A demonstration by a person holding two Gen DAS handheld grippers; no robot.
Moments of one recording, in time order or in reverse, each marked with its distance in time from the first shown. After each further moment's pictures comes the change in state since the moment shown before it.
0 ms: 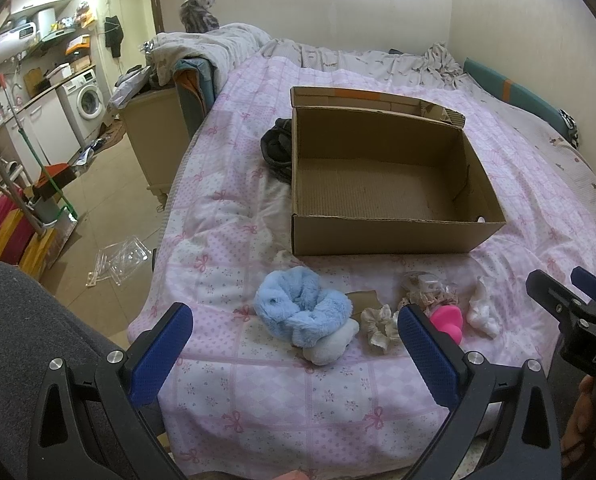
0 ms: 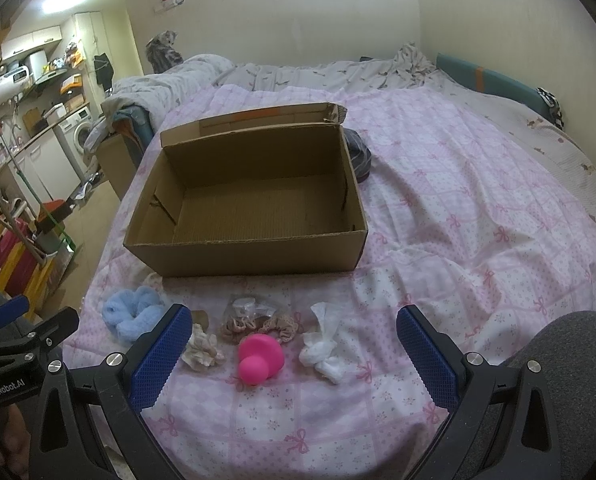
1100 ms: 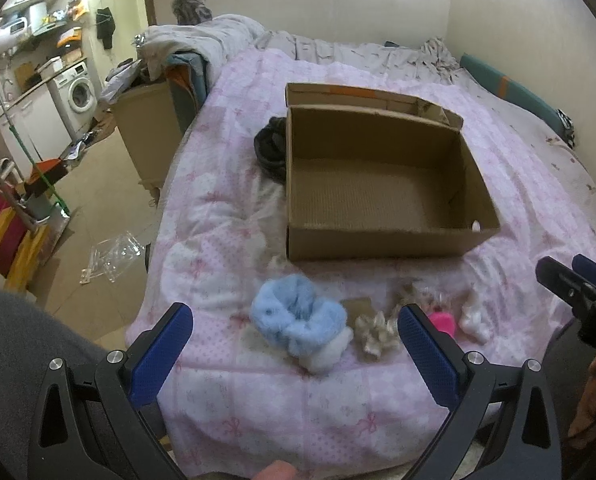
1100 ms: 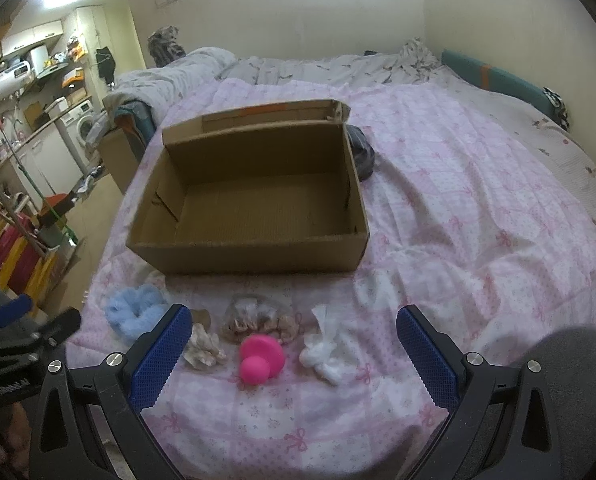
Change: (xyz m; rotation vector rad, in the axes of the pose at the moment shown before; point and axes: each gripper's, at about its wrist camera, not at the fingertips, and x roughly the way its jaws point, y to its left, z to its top) left arm 0.000 0.001 0.024 -0.001 0.042 -0.027; right arm -0.003 0.001 0.016 -0.005 0.025 0.020
